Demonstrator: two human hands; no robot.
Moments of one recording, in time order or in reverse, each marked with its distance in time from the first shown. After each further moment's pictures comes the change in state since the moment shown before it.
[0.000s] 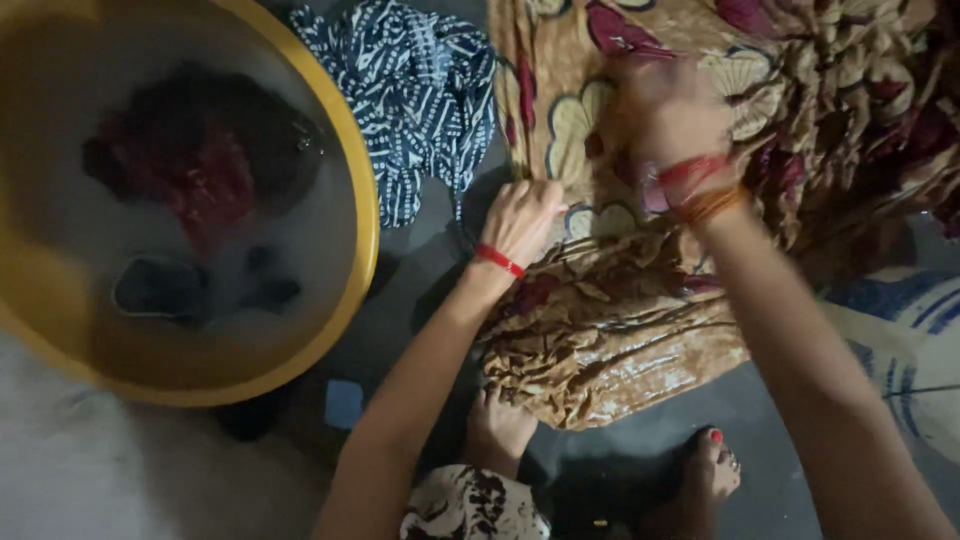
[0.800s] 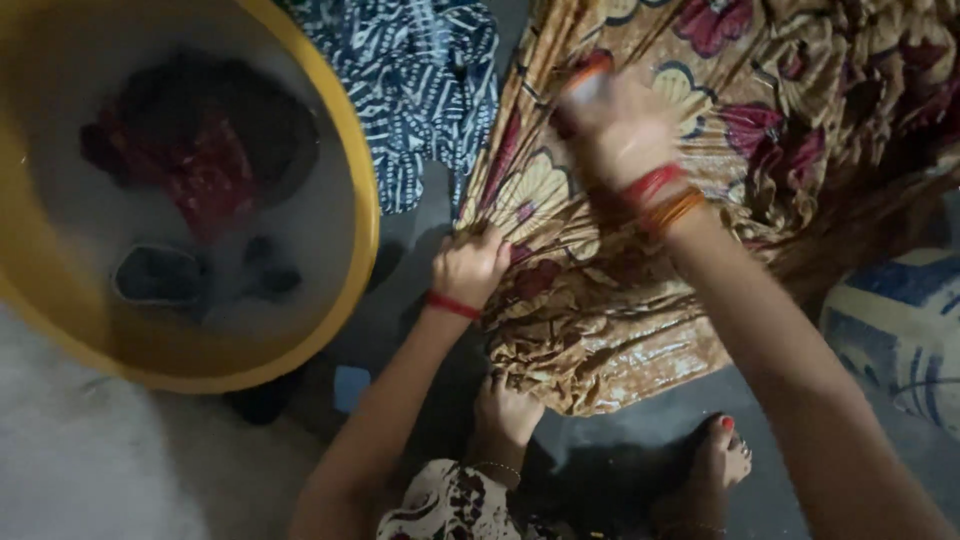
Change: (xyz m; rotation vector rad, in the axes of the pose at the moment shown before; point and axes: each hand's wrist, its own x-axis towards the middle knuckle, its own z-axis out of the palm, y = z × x) left_hand -0.100 -0.010 -0.042 0.020 -0.226 -0.310; right_hand 0.014 -0.066 -0.070 0.158 0.022 -0.071
